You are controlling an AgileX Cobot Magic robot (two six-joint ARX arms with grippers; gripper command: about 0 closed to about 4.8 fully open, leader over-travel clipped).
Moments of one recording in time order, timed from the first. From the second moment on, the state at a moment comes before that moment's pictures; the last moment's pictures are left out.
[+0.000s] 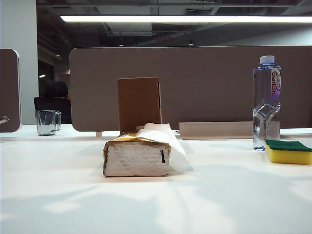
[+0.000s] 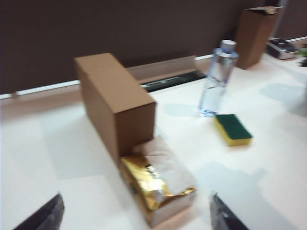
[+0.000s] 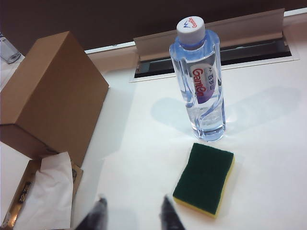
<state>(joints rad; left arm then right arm) -0.70 0.46 0.89 -0.61 -0.12 -0.08 -0.08 0.85 0.99 -0.58 -0.34 0.16</state>
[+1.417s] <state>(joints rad) -0.52 0.28 0.89 -0.85 -0.42 0.07 -0.03 0.59 0.63 -0.46 -0.38 0.13</state>
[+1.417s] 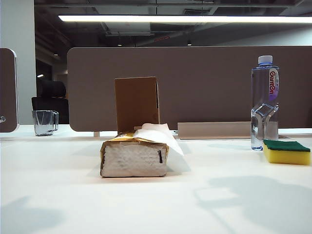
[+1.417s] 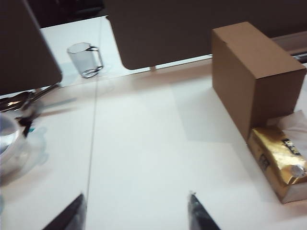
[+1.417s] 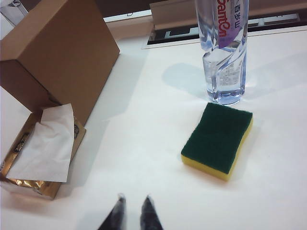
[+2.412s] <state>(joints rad) -0.52 0.02 0.41 -0.52 -0.29 -0.14 -0.03 0.53 0.39 -0.26 -0.37 0.14</state>
